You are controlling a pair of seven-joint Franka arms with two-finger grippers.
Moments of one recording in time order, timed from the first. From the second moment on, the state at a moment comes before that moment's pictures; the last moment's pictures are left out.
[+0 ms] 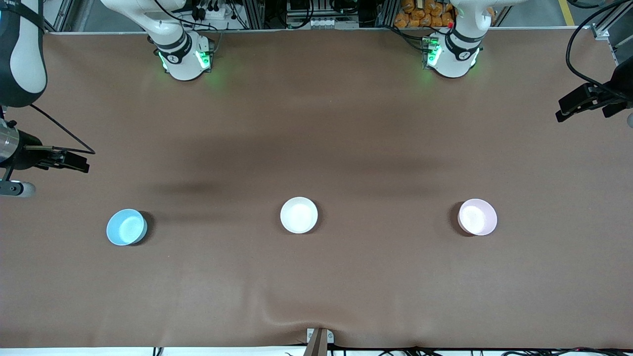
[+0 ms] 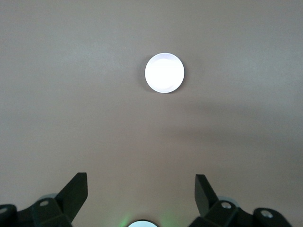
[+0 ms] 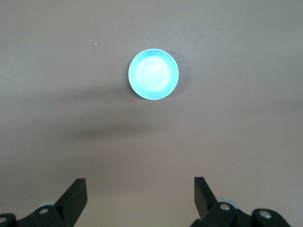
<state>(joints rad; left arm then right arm) 0.07 -0.02 -0.09 -1.51 0.02 1.45 -0.11 0.01 0.17 -0.11 -1.59 -0.04 1.65 -0.01</state>
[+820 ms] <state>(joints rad) 0.07 -0.02 -0.09 -1.51 0.01 1.46 -0.11 0.01 0.18 -0.11 -1.59 -0.04 1.67 -0.01</state>
